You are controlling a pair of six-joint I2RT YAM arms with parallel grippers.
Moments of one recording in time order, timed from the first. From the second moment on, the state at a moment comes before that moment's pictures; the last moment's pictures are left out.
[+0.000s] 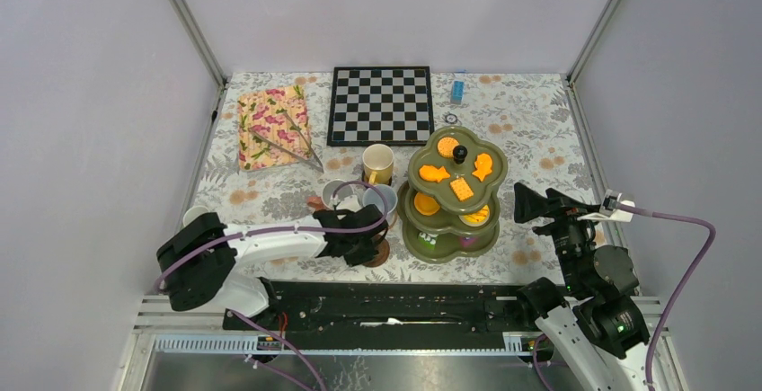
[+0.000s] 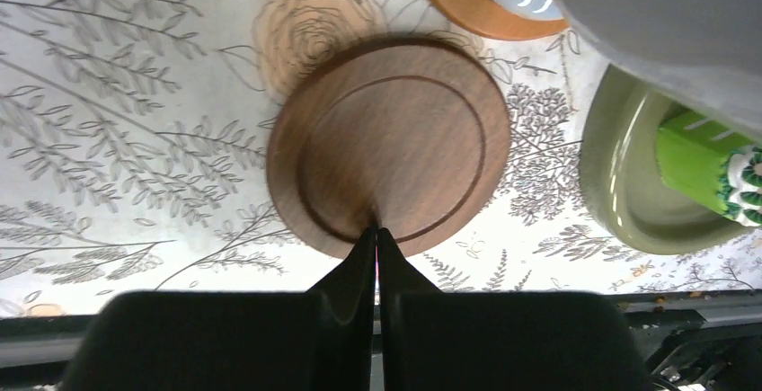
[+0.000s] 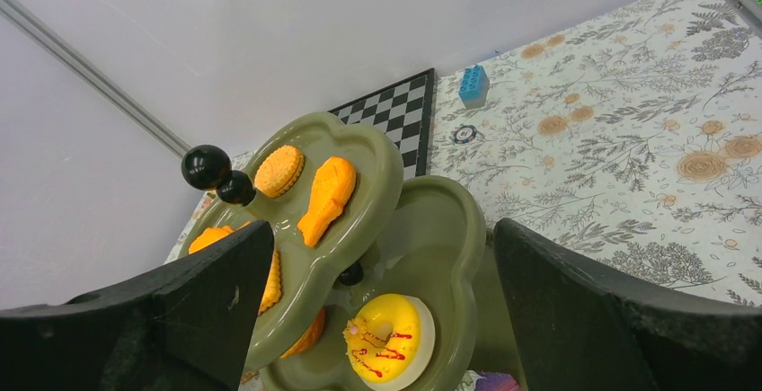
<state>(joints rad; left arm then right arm) -1.05 1.42 0.72 -0.51 -0.17 -1.31 0.46 0.07 0.62 -0.46 0.35 0.49</state>
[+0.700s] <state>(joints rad) -1.05 1.30 0.80 -0.63 -0.32 -1.20 0.46 0.09 0.62 -0.45 0.35 0.50</state>
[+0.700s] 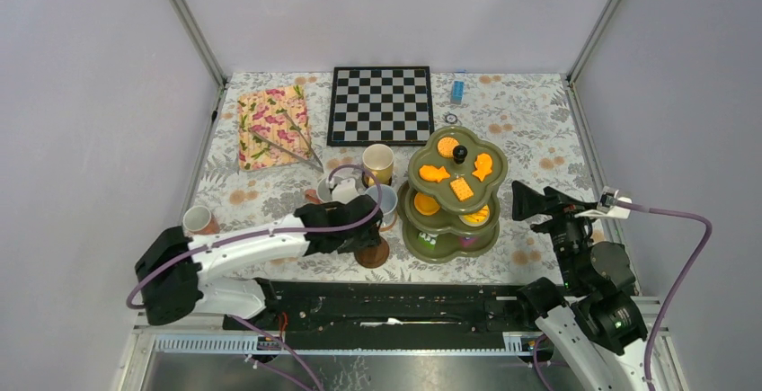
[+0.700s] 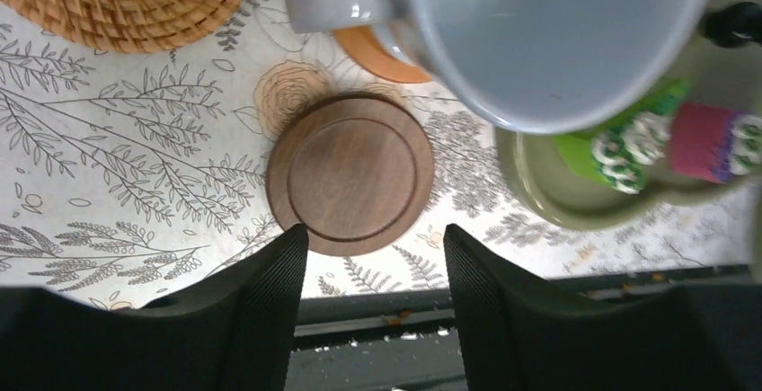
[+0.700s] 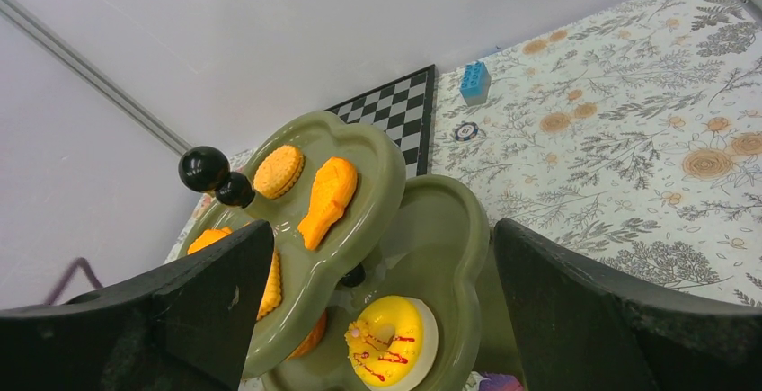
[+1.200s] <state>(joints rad) -0.74 1.02 0.93 -0.74 -0.37 -0.96 0.46 0.13 0.59 -0.41 0.34 0.51</state>
